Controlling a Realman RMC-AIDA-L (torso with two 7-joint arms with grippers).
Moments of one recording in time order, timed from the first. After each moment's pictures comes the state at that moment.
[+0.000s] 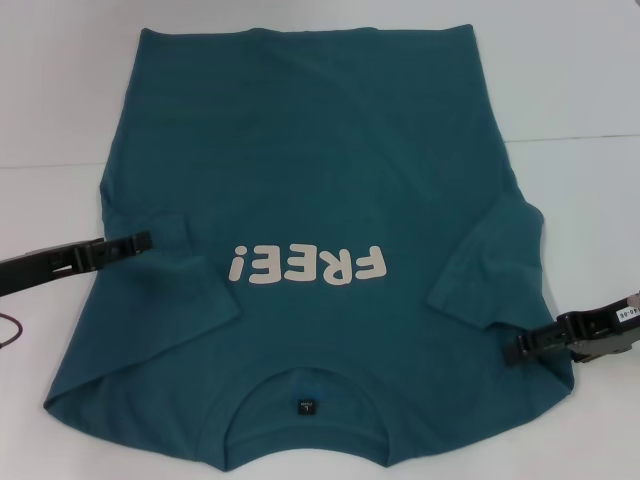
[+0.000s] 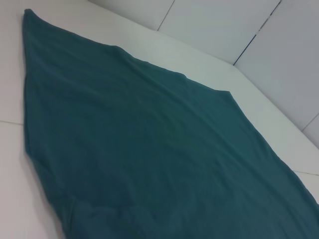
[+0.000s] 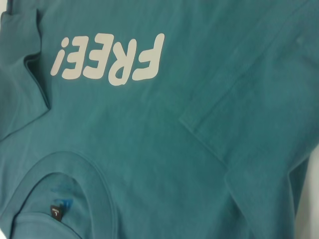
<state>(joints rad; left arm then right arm) -0.57 -2.08 -2.56 -0.71 -1.04 1.15 -1.96 0.71 1.91 -0.64 -0.58 -2.58 -1.50 2.42</state>
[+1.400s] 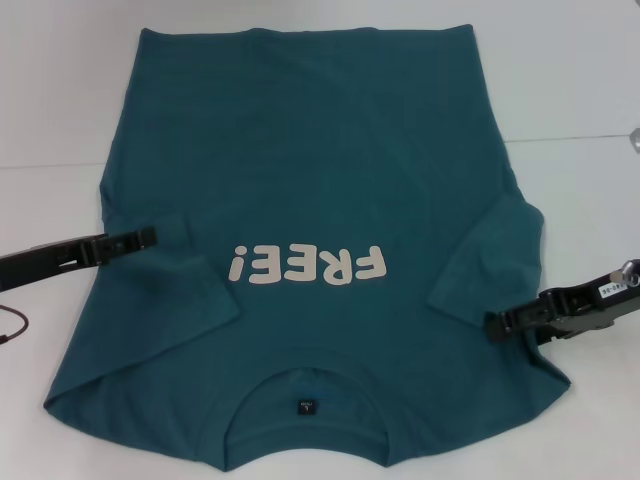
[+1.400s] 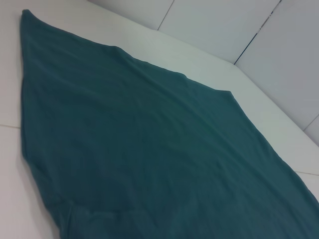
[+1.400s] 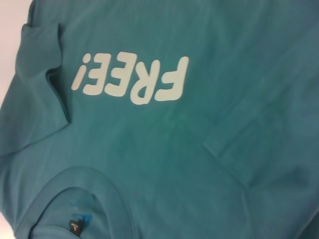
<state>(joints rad) -0.59 -2.08 -2.56 -0.68 -1.03 1.13 -1.96 0.75 1.93 -0.64 -0.63 -2.58 -1.52 2.44</state>
